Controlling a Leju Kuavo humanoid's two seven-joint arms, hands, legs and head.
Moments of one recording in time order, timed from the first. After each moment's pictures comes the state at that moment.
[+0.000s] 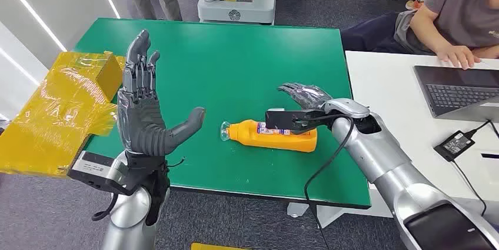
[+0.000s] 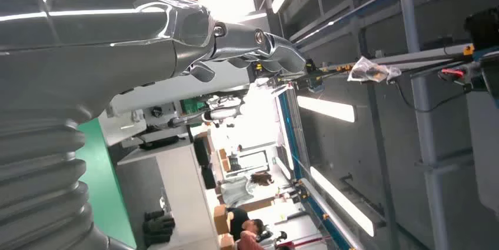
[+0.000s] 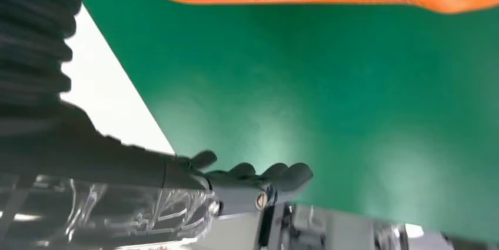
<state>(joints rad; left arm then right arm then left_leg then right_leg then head) -0.23 -0.26 -0.37 -1.25 -0.27 0.12 -0.48 -0.88 -0.15 0.70 -0.55 0.73 0.47 -0.28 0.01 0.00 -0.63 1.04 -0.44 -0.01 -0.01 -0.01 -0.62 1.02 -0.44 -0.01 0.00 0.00</state>
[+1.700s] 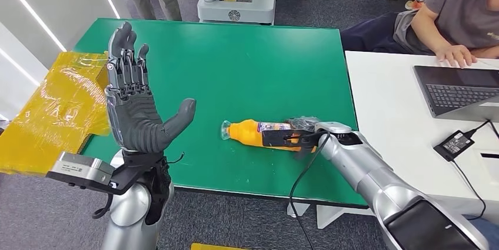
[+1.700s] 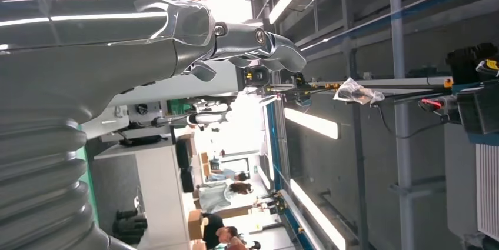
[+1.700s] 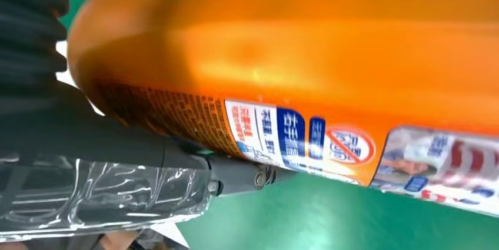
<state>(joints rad) -0.25 -0.25 -0.41 -1.25 -0.19 0.20 -0.51 -0.86 -0.07 0.81 -0.27 0.66 0.46 -0.12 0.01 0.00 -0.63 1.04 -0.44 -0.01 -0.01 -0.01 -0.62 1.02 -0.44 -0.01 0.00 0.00</state>
